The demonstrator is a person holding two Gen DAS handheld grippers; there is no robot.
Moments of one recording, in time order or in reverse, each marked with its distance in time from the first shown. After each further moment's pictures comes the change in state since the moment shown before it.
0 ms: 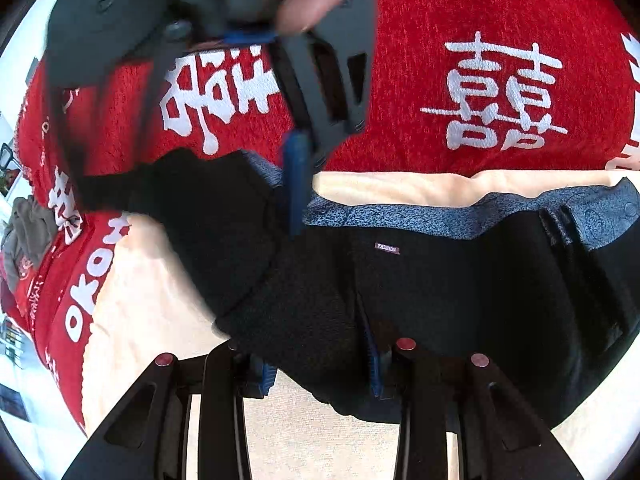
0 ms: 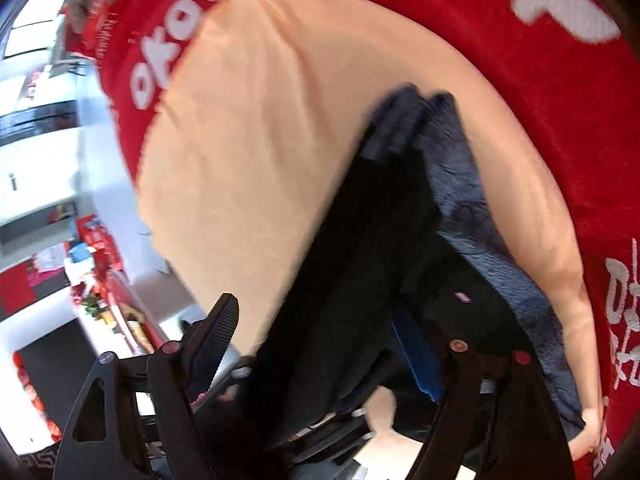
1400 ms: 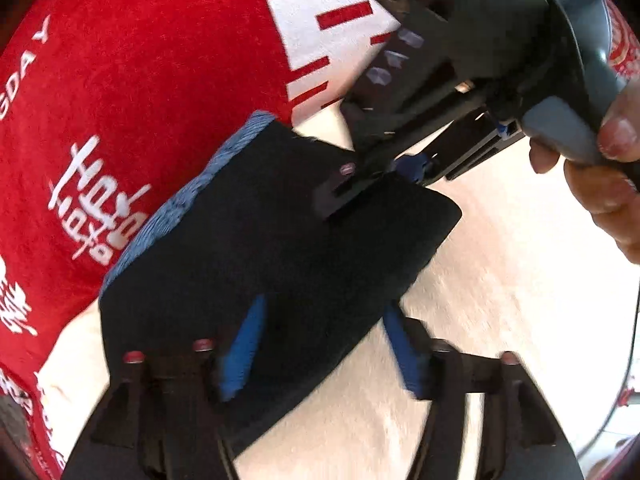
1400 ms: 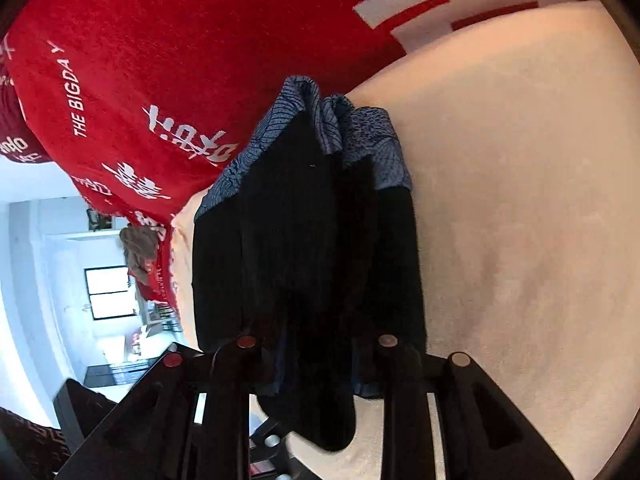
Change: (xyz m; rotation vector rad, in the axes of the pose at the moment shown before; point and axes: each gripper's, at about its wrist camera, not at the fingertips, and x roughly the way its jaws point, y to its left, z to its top) left arm -0.097 -0.329 0.009 0.548 0.015 -0.364; right arm 0.007 -0.362 -0.430 0.630 -0.749 0.458
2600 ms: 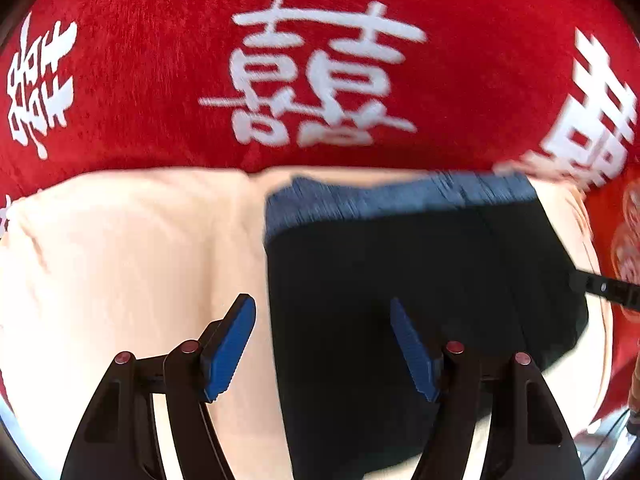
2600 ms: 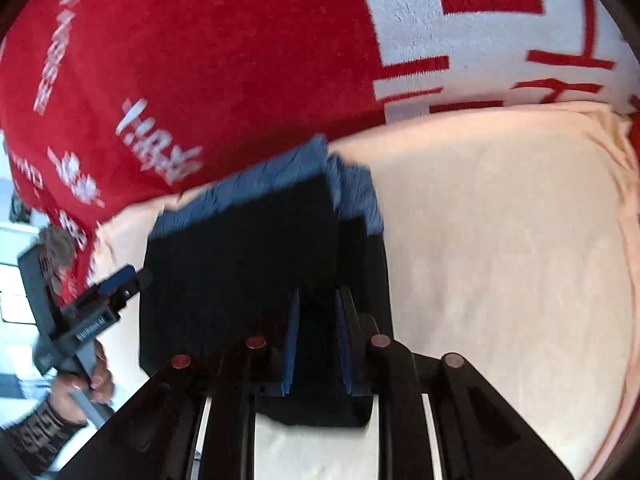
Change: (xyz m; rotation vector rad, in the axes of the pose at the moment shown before) left arm 0.013 0.187 -0.059 -0.582 0.102 -0.063; right arm -0.001 0.063 -0.025 -0.113 -0.165 -0.365
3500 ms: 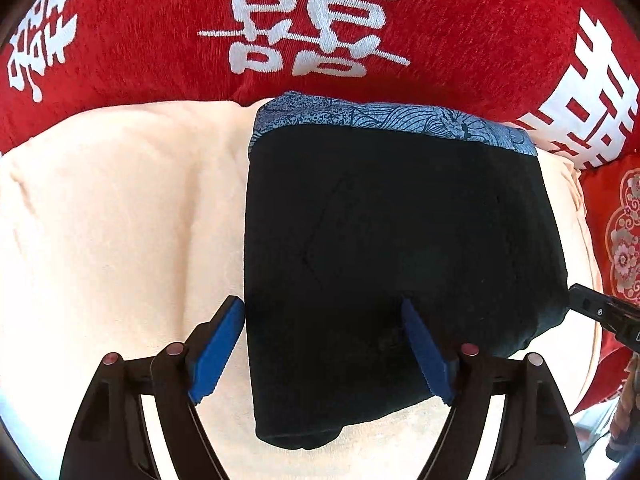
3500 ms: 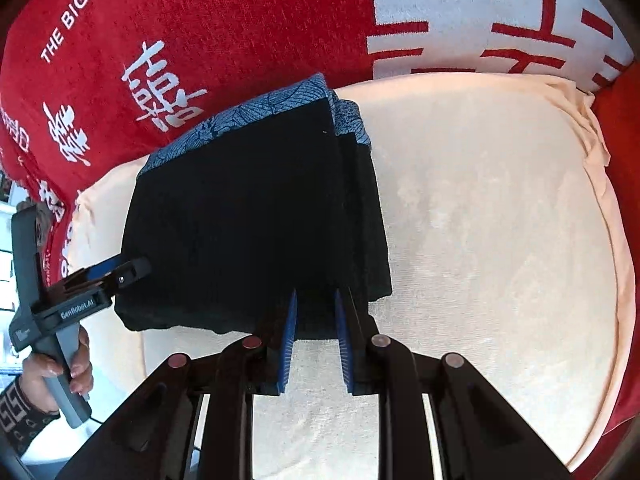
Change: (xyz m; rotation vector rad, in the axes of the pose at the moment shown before) left arm 0.020 0.001 -0.027 -0.068 0.111 -0.034; right arm -0.012 0.001 -0.045 -0.026 0.043 -0.083
